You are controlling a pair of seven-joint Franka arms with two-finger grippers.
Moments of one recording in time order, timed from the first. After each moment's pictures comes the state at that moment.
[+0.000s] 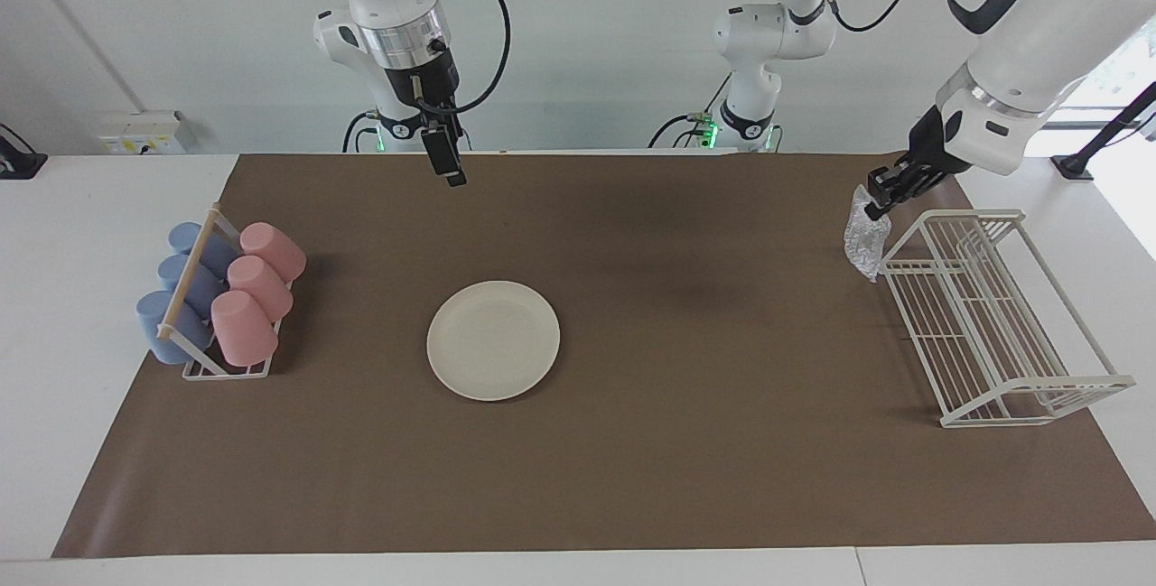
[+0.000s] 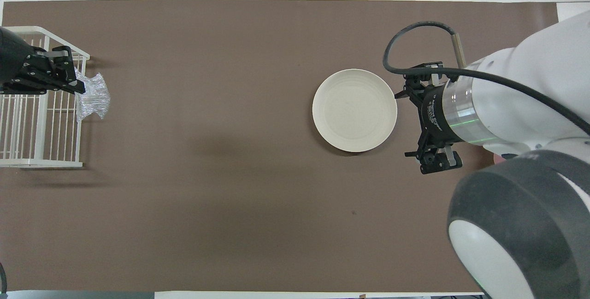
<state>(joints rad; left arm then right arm) -0.05 0.17 0.00 -1.35 -0.29 1.46 -0.36 0.30 -0.02 0.06 -1.59 0.12 1.65 1.78</state>
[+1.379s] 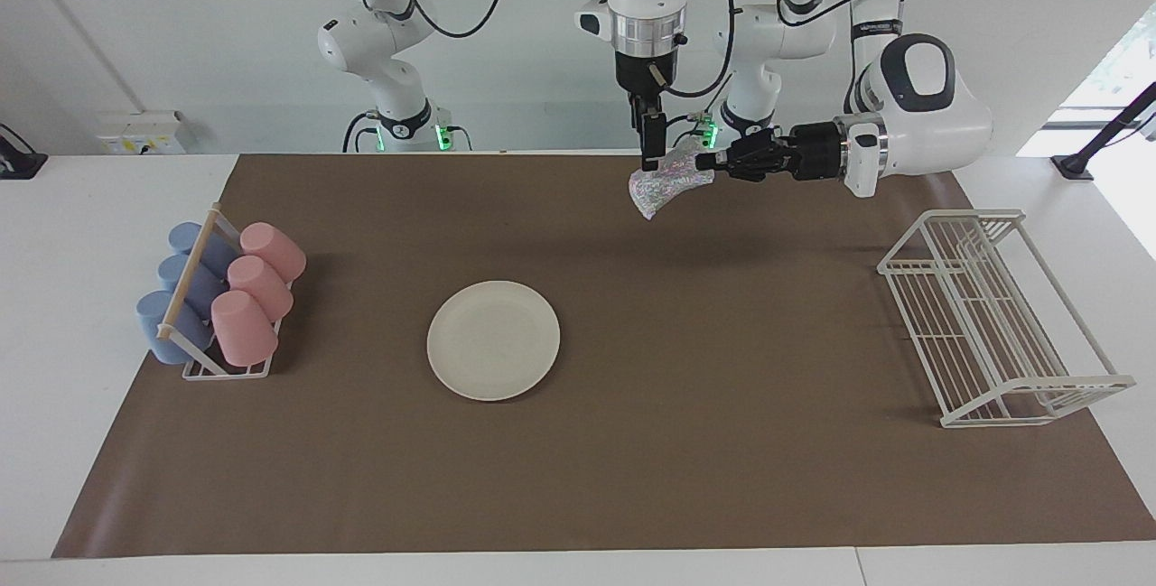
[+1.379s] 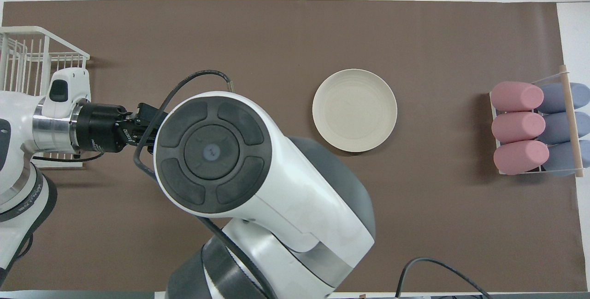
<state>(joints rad) -0.06 -0.07 -0.01 -2.11 -1.37 1.57 0.11 0.72 0.35 0.05 -1.15 0.01 1.63 2.30</state>
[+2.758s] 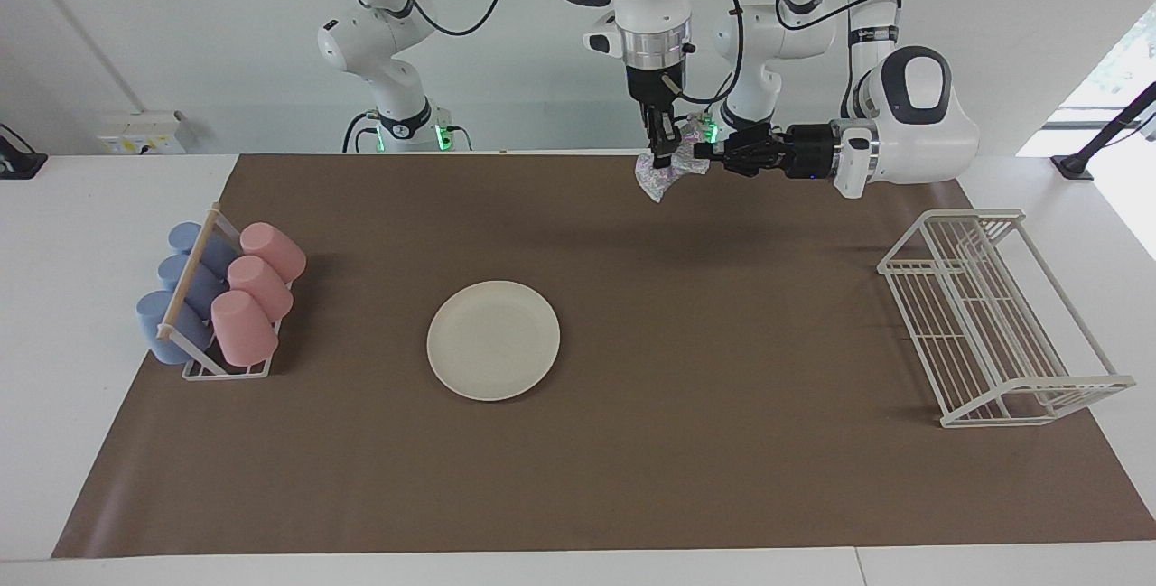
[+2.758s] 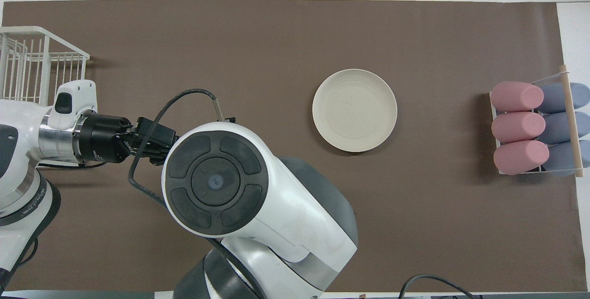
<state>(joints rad) -0.04 -0.07 0.00 -2.15 -1.39 1.49 0.16 0.72 0.30 0.08 -1.31 0.03 1.79 2.22</state>
